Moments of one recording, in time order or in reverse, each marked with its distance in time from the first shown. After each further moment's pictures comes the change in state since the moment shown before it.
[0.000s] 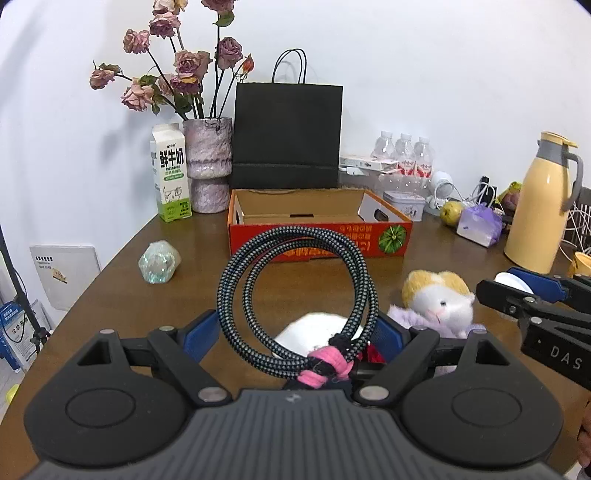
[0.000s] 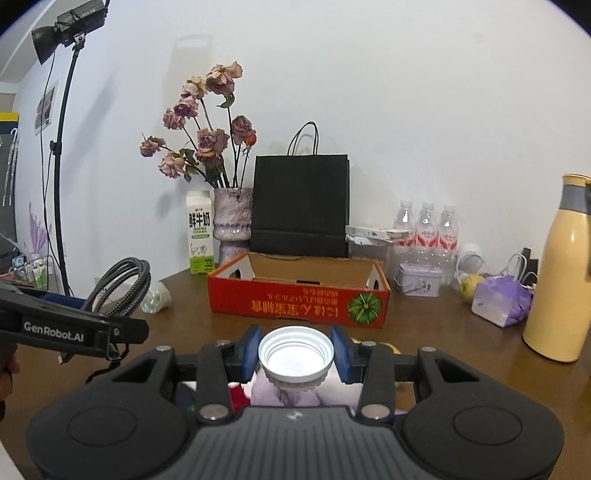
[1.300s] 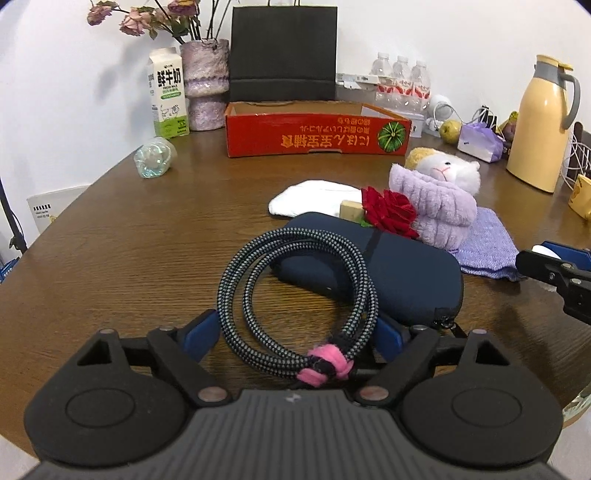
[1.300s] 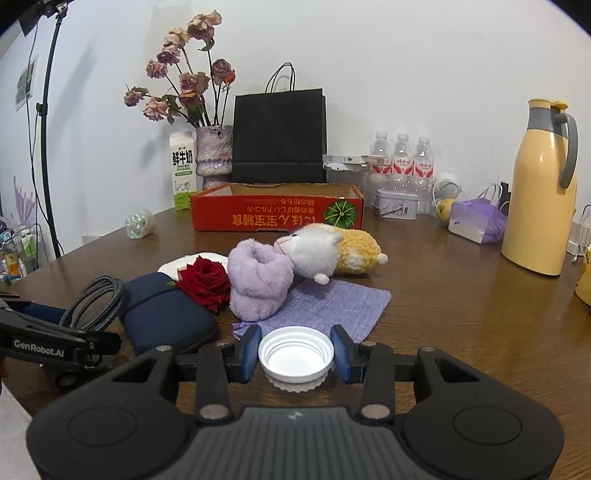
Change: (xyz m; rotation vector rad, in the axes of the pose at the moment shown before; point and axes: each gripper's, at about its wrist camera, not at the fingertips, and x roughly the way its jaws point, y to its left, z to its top) left arm 0.001 -0.001 -0.103 0.023 0.168 0.007; right arm -0.033 -0.010 -0.090 0.039 0.148 -0.053
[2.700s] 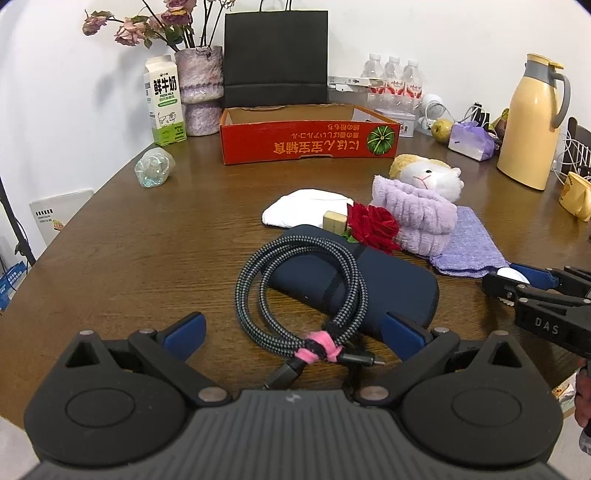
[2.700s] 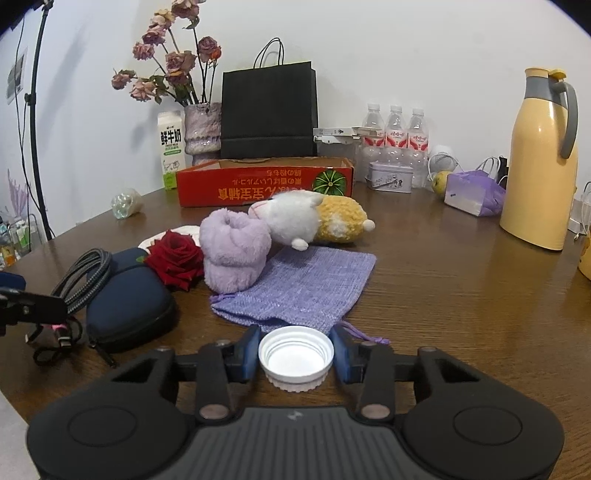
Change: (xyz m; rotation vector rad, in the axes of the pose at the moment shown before) left arm -0.022 -0.010 0.014 0.025 0.026 0.000; right arm 0.022 -0.022 -0.013 0.025 0.069 0.002
